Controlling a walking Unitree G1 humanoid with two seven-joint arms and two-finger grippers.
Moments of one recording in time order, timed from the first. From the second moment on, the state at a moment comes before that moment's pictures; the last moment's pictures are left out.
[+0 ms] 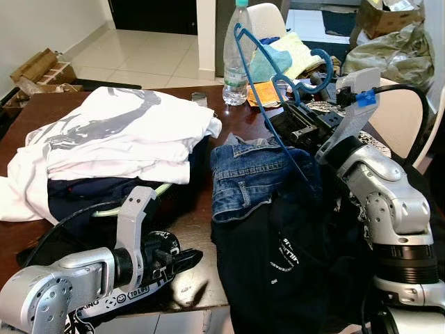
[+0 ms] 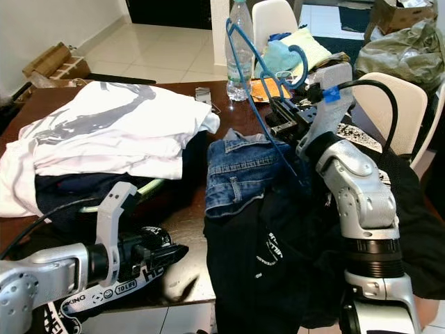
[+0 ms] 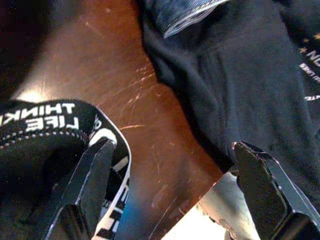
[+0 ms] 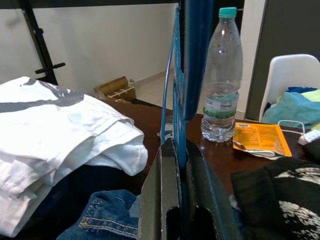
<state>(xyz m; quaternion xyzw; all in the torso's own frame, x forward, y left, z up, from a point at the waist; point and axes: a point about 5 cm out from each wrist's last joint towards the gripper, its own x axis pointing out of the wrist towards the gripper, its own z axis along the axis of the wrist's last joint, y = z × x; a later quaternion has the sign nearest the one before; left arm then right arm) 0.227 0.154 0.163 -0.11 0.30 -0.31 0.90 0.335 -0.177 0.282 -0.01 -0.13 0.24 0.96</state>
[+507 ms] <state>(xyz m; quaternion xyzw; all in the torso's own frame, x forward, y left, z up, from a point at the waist) 0.213 0.166 0.142 -0.10 0.40 -0.26 0.88 0.338 -0.183 0.277 -0.03 -0.11 0.22 0.97</state>
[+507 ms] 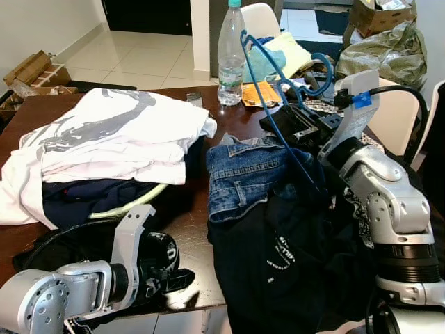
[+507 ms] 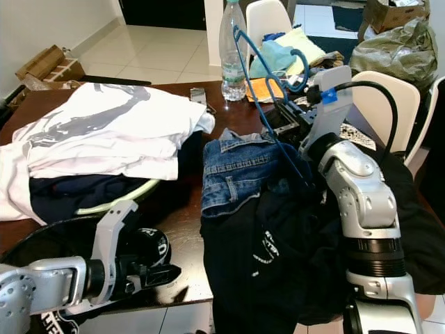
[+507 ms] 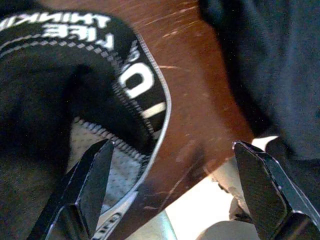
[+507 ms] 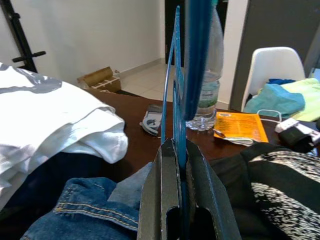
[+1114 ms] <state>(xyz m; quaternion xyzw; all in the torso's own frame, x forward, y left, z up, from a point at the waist) 0.214 0.163 0.134 -0.11 0.41 -0.25 0.87 0.339 -0.185 0.277 -0.04 -0.11 0.21 0.97</state>
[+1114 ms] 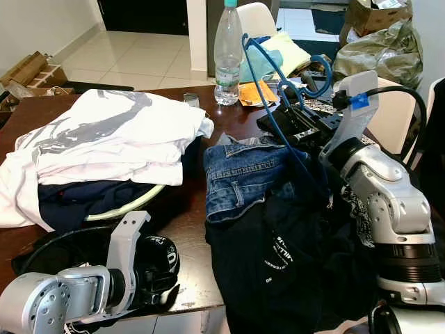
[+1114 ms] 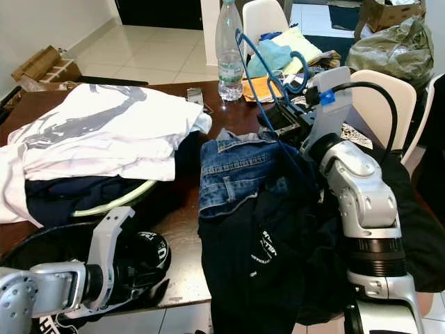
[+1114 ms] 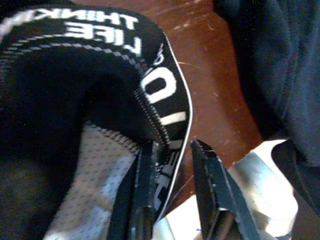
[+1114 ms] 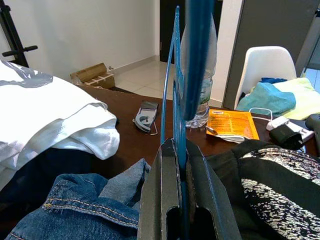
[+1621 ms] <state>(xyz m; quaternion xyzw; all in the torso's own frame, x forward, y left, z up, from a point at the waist) 0.285 0.187 0.245 -0.21 0.07 -0.21 0.95 0.341 -0.193 0.279 -0.03 -0.11 0.18 0.98</state>
